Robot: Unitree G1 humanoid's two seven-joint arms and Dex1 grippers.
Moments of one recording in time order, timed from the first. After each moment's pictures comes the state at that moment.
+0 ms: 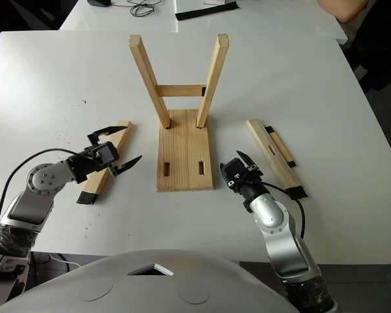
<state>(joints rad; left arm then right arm) 0.06 0.66 -0.10 -0.07 0.07 -0.19 -0.64 0.39 -0.42 0.24 -0.49 -0.28 0.38 0.25</state>
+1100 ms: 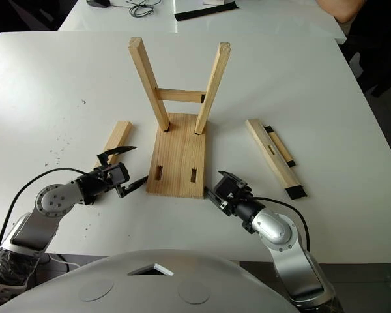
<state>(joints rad) 0.24 0.66 -0.19 -0.27 0.15 -0.10 -0.64 0.50 -0.51 0.28 -0.66 -0.16 0.42 0.48</state>
